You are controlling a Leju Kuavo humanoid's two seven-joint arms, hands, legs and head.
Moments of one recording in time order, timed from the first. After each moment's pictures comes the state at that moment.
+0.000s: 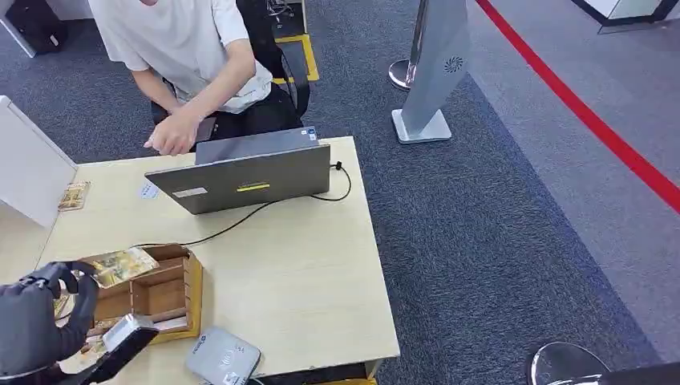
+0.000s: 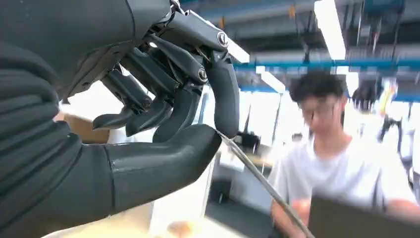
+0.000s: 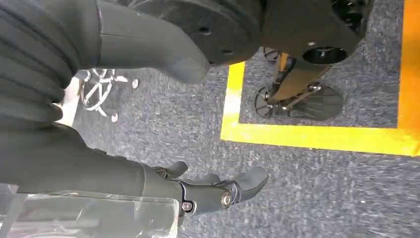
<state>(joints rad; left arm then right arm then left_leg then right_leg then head) 0.13 0.46 -0.34 -1.96 -1.07 0.44 0.19 0.17 -0.11 0.31 -0.67 -0.15 -0.10 0.18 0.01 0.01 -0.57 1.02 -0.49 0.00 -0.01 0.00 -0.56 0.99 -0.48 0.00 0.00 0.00</state>
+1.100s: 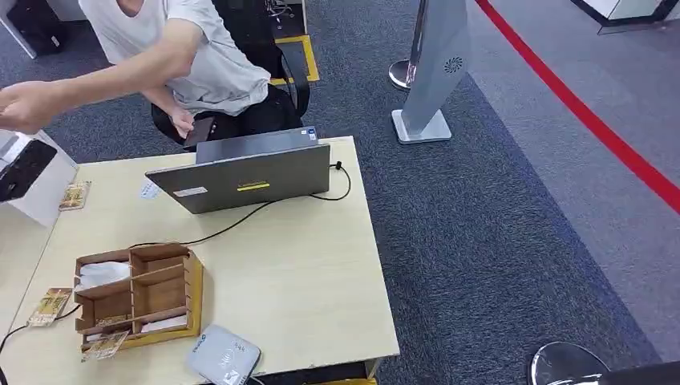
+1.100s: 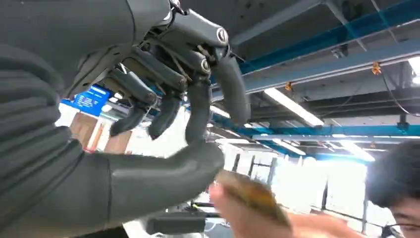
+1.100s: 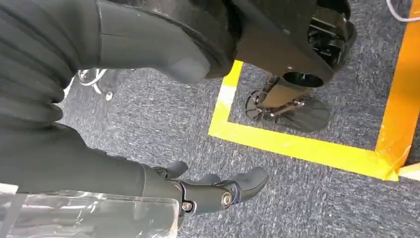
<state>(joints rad) -0.59 0.50 -0.28 -1.31 -1.04 0.42 0.17 0.04 -0.11 0.48 -0.51 -0.21 -0.07 0.10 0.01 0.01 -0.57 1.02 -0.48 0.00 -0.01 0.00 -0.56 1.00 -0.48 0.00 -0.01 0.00</state>
